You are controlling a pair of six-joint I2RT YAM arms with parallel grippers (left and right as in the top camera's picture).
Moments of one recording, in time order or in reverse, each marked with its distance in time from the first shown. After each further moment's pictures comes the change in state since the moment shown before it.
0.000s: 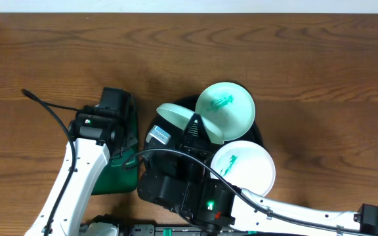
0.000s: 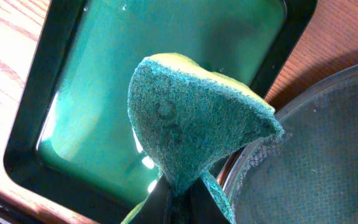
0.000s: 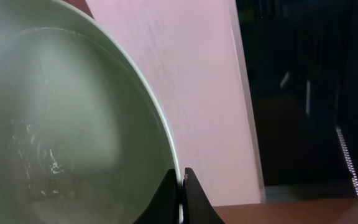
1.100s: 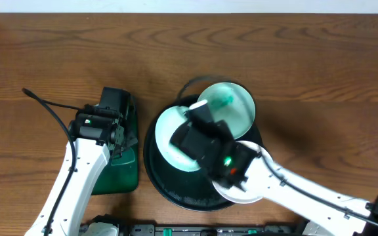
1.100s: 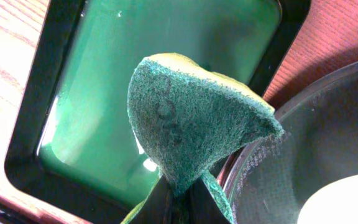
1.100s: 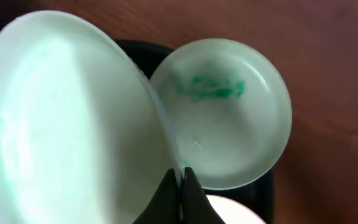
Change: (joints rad) left arm 0.000 0.000 0.000 0.010 0.000 0.027; right arm -0.319 -0.014 0.005 -0.371 -0.800 1.011
